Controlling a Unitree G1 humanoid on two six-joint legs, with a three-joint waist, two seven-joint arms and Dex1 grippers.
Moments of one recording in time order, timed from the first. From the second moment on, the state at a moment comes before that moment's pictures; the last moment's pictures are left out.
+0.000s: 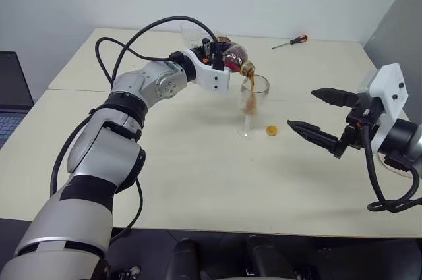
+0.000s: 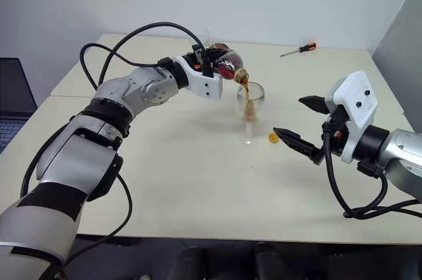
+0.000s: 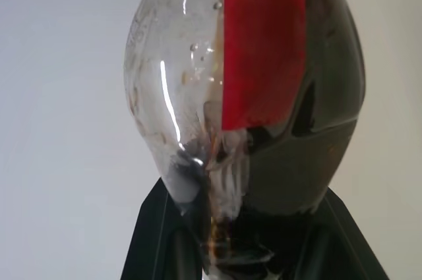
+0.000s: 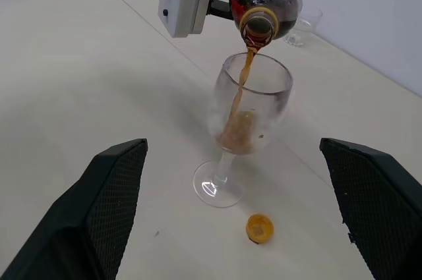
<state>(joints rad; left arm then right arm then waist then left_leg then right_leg) -1.36 0.48 -0.52 1.18 0.79 -0.77 0.02 -0.31 -1.00 -0.36 -0.75 1.05 0.95 0.38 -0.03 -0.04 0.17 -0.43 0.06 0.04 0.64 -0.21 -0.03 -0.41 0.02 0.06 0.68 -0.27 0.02</state>
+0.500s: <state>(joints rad) -1.38 0.48 -0.55 1.22 0.81 -0.77 0.03 -0.30 -1.00 -0.36 -0.76 1.07 0.95 0.37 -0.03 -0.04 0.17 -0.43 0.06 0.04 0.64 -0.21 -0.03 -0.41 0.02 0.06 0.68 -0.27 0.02</state>
